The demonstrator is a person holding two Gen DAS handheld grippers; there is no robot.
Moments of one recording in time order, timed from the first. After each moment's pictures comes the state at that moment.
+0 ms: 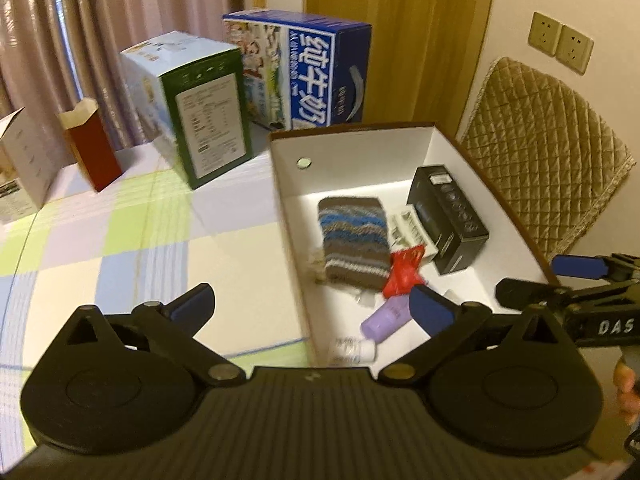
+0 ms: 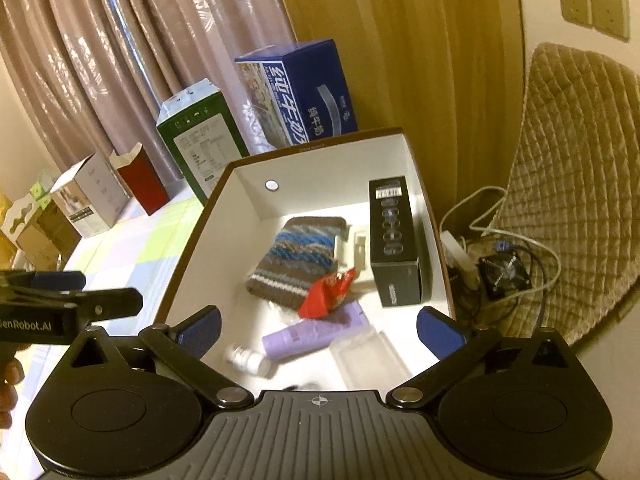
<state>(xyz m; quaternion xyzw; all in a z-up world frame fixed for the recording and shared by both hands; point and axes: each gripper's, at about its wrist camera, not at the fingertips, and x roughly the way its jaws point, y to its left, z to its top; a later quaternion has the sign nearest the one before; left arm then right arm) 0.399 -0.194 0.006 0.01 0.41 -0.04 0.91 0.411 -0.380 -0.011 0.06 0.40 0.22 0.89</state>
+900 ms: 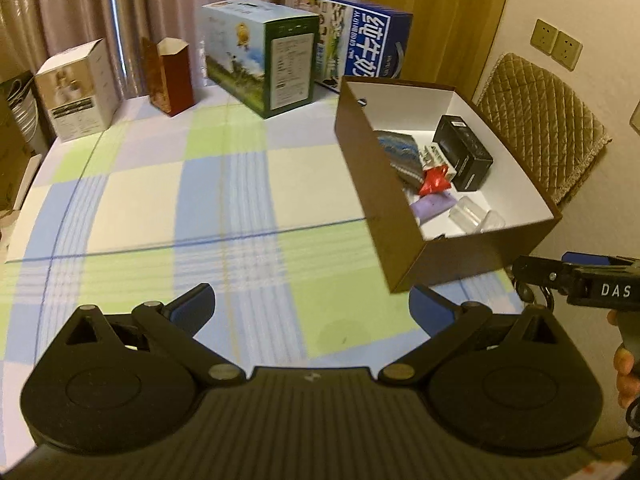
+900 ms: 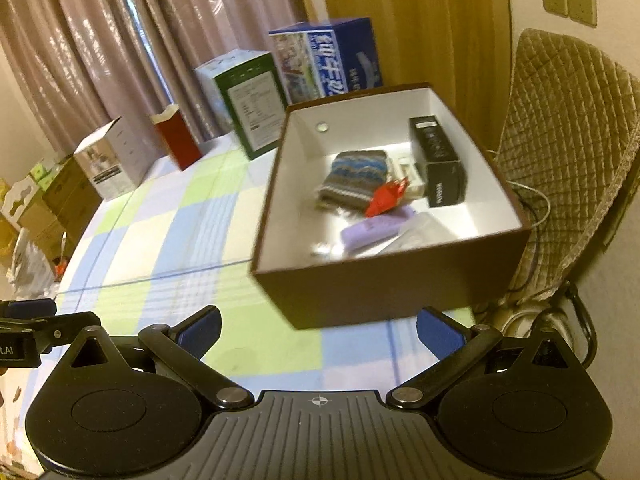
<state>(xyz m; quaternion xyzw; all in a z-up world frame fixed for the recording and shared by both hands) 0.233 -0.084 0.017 -0.03 0.43 -0.03 0.90 0.255 -0.301 0.004 0.05 0.41 0.19 0.89</state>
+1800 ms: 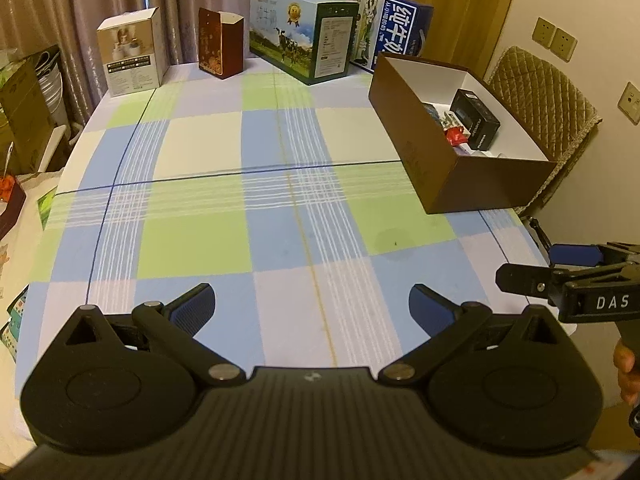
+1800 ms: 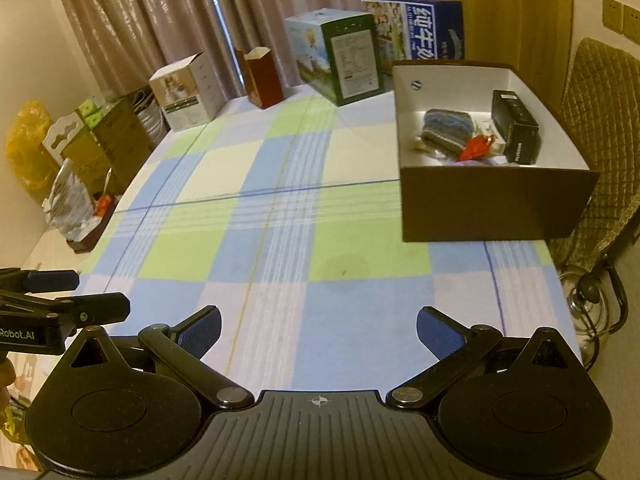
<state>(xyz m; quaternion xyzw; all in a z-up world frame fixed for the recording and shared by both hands) 0.112 -0.004 0.010 -0.04 0.44 -0.02 0.90 0.147 -0.220 -0.008 0.00 0.43 0.25 0.87</state>
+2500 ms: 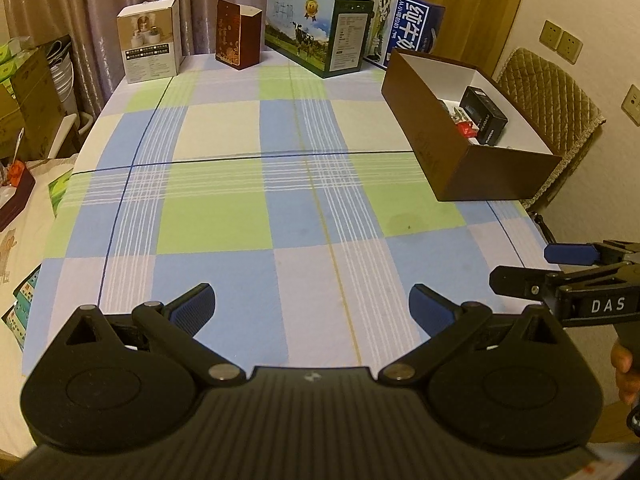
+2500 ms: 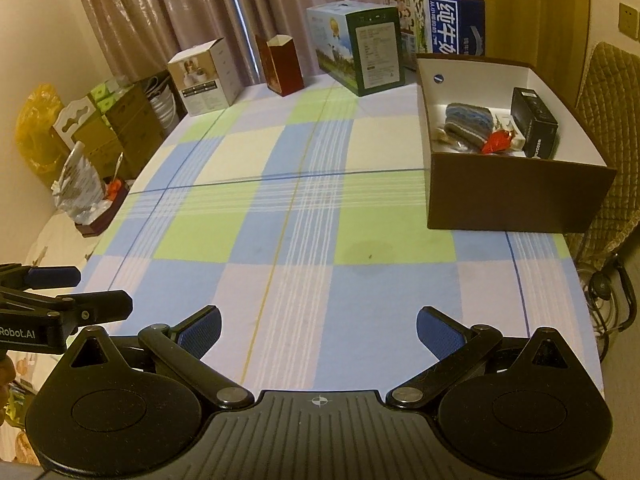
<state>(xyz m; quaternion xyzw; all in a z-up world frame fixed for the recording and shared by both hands) 0.086 0.015 0.006 -0.05 0.44 -0.01 0.90 0.129 -0.202 -0.014 -0.01 0.44 0.26 0.86</state>
